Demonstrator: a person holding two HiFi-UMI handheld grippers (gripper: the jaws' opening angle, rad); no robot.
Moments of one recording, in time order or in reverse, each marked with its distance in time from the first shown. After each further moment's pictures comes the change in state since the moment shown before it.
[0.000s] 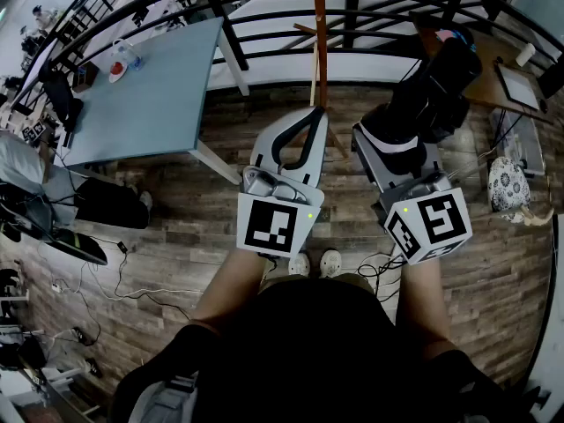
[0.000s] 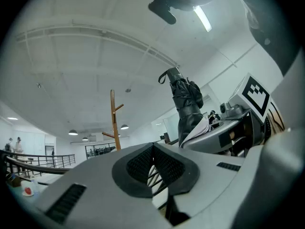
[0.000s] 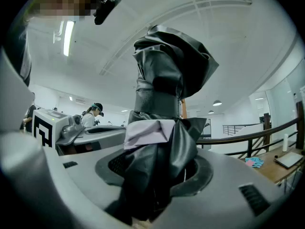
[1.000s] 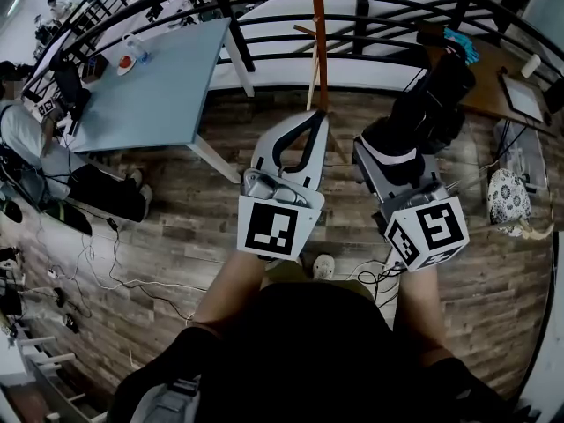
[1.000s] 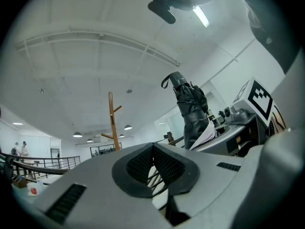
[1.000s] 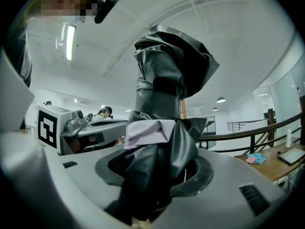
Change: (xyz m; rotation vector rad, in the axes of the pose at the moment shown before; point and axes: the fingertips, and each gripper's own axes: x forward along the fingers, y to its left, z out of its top) left arm 0.004 -0.041 0.007 0.031 0.003 0.054; right arm -0.040 -0.020 -0.023 0.018 0.012 0.062
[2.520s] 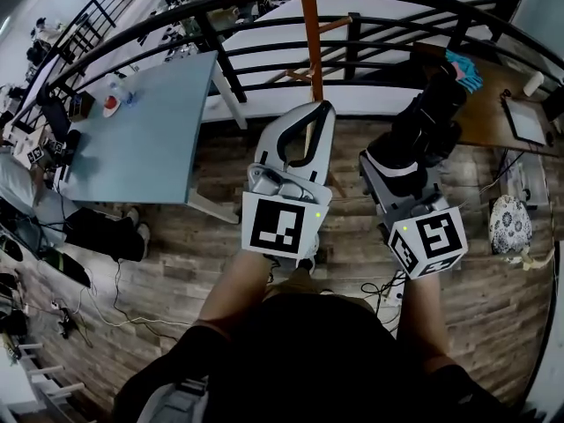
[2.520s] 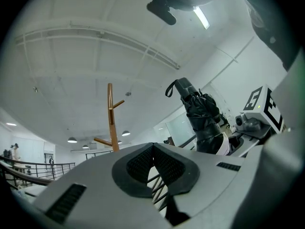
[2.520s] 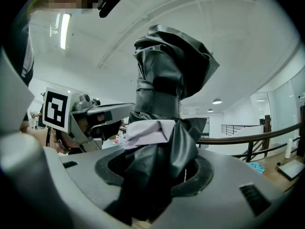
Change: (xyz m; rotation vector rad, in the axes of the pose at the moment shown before) left arm 0.158 0.095 -0.020 0.024 -0.082 -0.033; right arm 0.129 -0.105 -0.004 -0.057 0.040 -0.072
